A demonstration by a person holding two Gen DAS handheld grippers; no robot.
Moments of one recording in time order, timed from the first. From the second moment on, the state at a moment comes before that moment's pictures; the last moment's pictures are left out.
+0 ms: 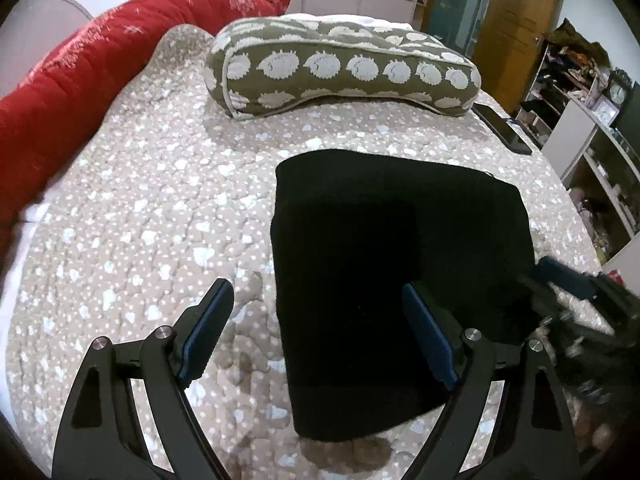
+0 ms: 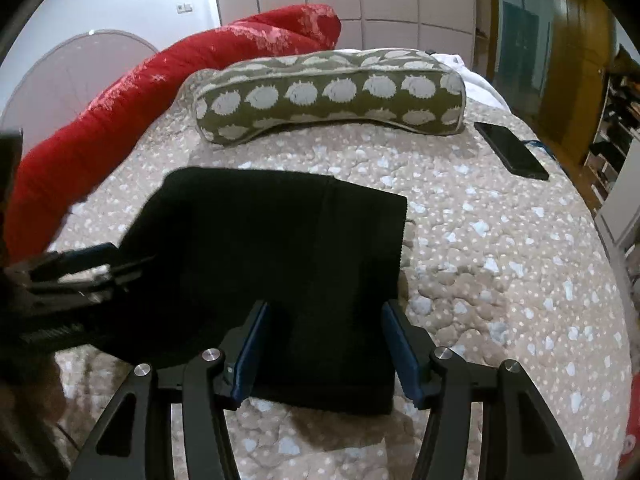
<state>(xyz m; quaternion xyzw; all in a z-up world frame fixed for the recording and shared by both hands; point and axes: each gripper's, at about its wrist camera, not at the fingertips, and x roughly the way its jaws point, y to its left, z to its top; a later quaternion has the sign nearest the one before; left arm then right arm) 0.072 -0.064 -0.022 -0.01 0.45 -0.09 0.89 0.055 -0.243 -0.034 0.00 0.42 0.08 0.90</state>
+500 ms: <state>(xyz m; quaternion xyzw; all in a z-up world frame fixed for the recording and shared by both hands) 0.025 -0.055 0.006 -0.01 0.39 -0.05 0.92 0.024 -0.248 0.012 0.04 0.36 0.08 0.93</state>
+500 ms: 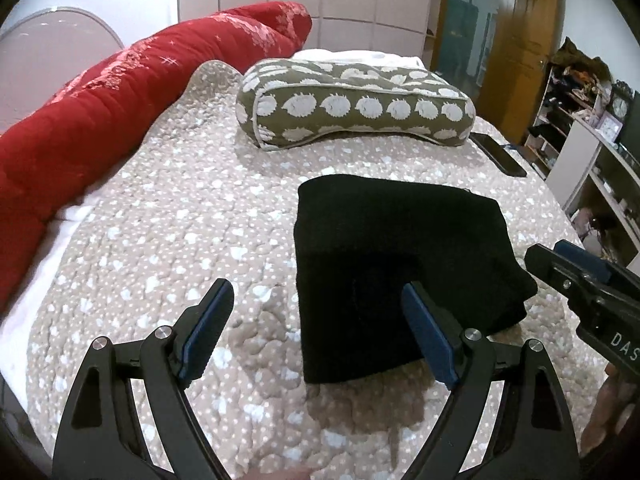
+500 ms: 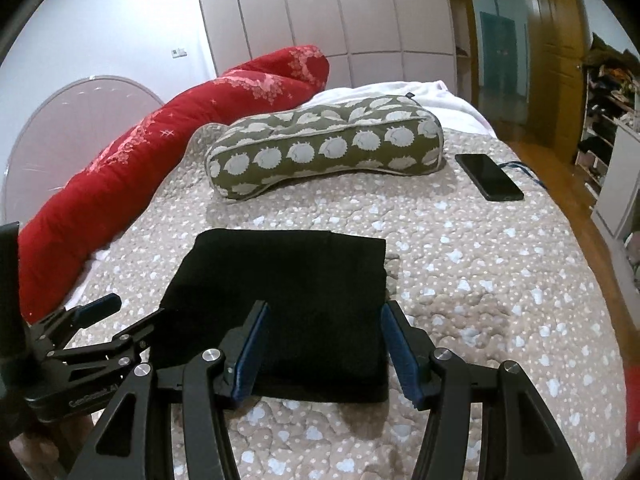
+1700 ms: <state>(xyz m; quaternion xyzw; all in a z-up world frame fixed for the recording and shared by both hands) 0.006 -0.050 0.011 -0.01 0.39 -0.04 0.92 0.007 -0.234 0.012 0.03 0.38 0.07 0.92</state>
